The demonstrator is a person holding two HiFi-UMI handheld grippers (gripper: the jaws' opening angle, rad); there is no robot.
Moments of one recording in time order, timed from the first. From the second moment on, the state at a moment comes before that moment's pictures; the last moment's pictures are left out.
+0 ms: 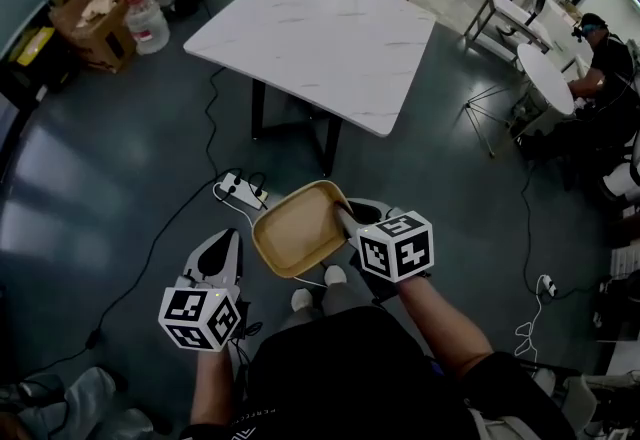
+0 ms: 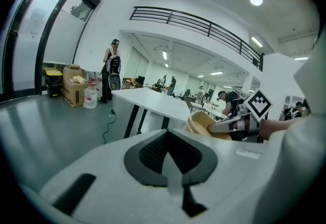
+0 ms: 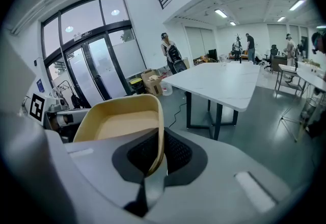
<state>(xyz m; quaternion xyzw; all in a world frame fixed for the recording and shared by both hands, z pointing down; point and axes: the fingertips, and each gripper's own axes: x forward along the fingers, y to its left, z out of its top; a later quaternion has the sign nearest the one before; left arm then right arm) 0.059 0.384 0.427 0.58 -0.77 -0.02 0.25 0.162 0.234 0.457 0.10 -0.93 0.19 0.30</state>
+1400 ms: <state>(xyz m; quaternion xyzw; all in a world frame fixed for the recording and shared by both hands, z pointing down) -0.071 0.236 0.440 0.55 -0.79 0.01 0.26 0.027 0.080 0.459 0.06 -0.94 0.19 0.30</state>
